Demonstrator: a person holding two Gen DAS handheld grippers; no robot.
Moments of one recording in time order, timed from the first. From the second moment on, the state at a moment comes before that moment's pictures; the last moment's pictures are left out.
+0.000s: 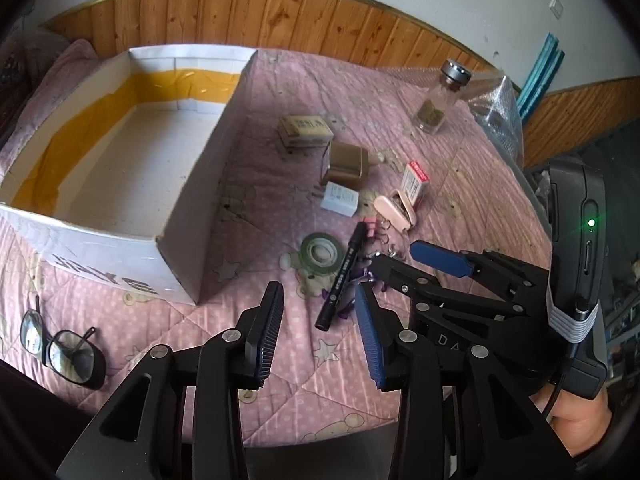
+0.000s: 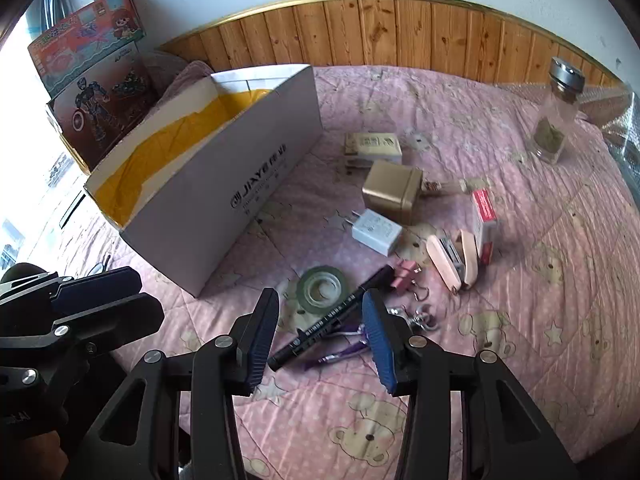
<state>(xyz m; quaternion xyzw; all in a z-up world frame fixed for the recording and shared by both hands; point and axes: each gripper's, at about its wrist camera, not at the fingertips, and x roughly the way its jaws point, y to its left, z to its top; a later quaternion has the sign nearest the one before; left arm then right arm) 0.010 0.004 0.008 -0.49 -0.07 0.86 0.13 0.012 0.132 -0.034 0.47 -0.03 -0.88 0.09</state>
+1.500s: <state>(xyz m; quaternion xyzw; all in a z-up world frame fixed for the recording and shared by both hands) -0.056 0.060 -0.094 -0.56 -0.06 0.81 0.17 -0.012 0.231 -0.109 0.54 -0.17 -0.83 0.02</state>
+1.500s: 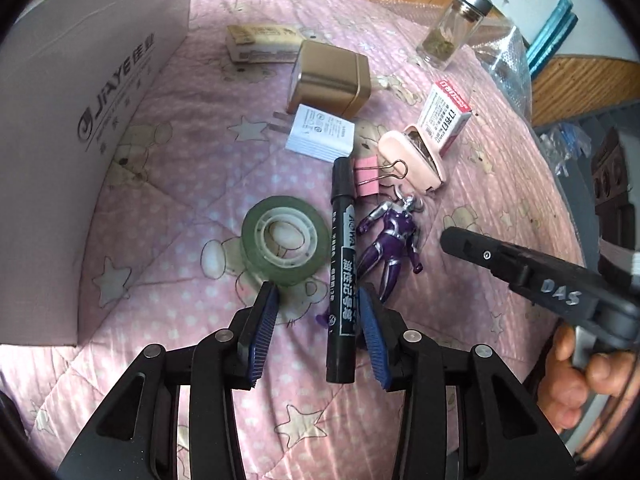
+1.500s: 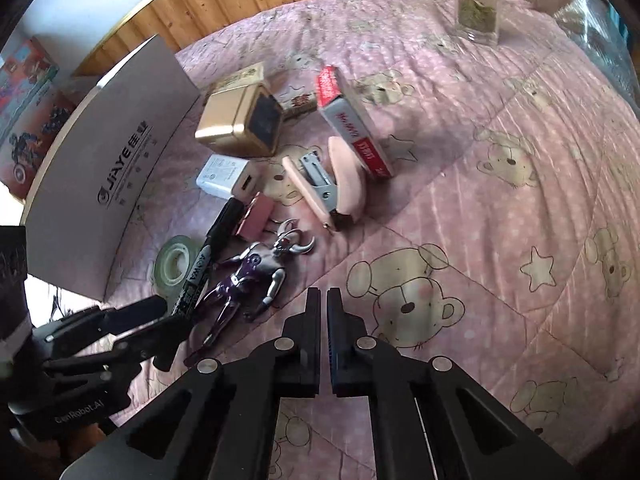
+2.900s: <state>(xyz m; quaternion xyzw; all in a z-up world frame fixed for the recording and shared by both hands) -0.013 0.037 -0.064 -0.51 -0.06 0.84 0.17 -0.005 0.205 -0.095 0.50 -0.19 -0.84 0.05</state>
